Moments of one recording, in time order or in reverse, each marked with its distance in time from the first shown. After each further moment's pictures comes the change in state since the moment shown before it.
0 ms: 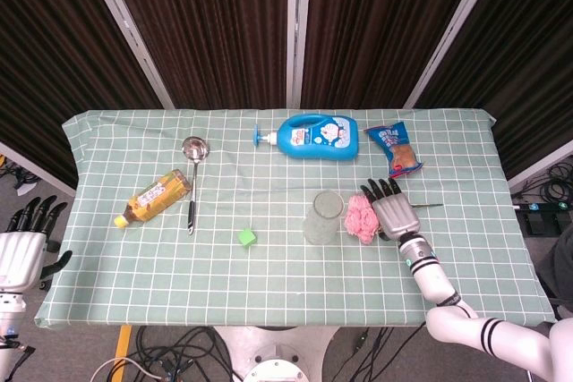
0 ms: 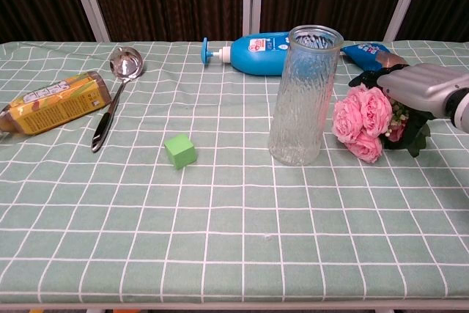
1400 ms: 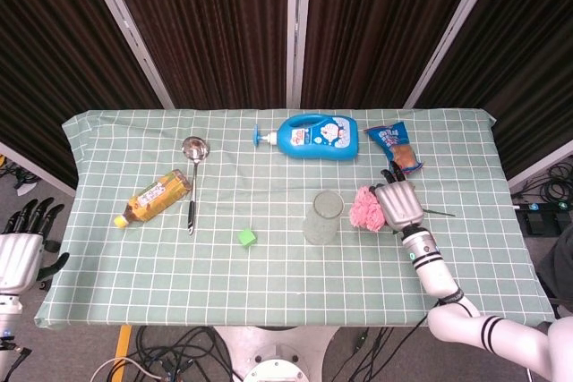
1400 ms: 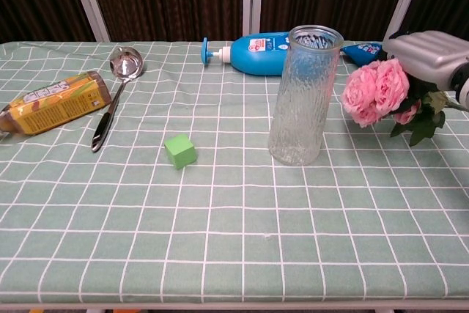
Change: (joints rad) left arm 0.006 0.012 0.003 -0.002 -0.002 -0.009 -0.020; right arm -0.001 0.022 0.005 0.005 -0.128 0.161 0.192
